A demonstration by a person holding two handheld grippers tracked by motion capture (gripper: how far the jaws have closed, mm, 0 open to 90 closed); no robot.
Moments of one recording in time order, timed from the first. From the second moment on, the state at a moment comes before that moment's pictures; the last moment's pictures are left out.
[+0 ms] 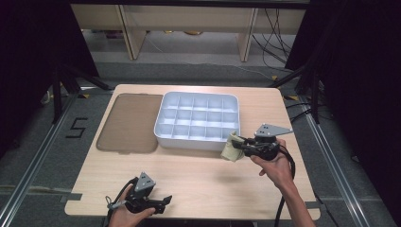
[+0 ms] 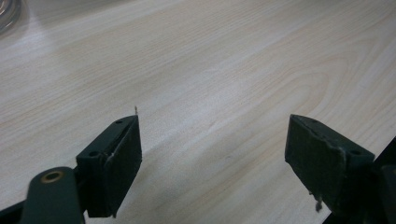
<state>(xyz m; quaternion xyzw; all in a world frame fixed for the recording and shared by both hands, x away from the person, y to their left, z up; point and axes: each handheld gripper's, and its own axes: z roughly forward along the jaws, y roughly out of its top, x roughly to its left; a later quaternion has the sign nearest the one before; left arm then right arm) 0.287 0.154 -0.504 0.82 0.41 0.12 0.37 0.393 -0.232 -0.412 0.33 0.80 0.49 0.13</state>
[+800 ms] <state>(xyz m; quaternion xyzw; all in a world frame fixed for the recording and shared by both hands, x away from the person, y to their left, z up) 0.287 0.155 -0.501 0.83 0.41 0.12 0.37 0.413 -0.230 -0.394 0.33 0.79 0.49 0.18</state>
